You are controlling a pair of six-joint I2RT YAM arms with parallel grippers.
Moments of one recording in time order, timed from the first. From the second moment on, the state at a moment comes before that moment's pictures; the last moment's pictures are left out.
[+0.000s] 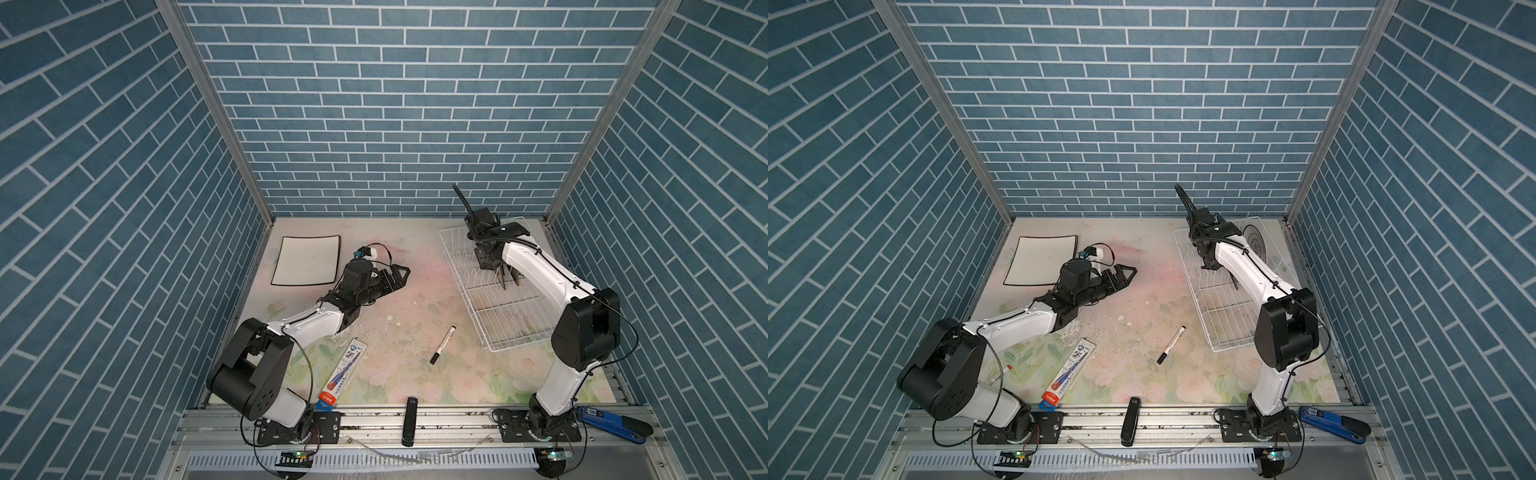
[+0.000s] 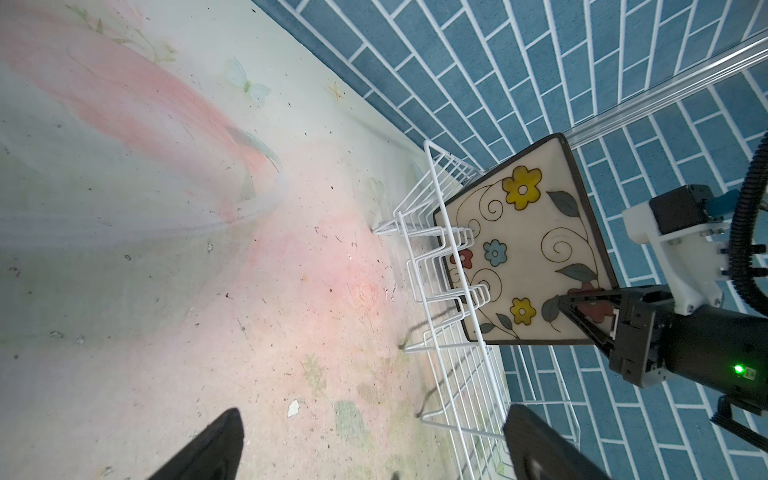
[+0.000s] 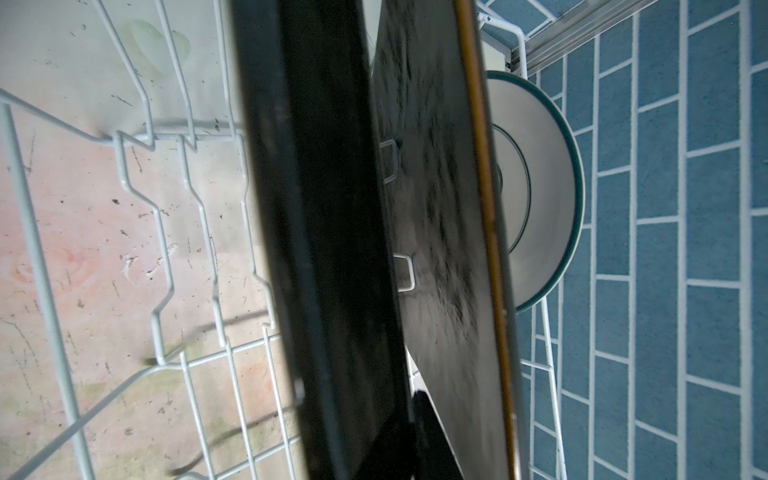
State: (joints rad) left arm -0.52 1.51 0.77 0.31 0.24 -0.88; right arm 0.45 1.79 1.62 -1.02 0.61 0.08
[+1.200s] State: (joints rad) left arm -0.52 1.51 0.77 0.31 0.24 -0.88; right arm 0.47 1.72 1.53 -0.96 0.63 0.08
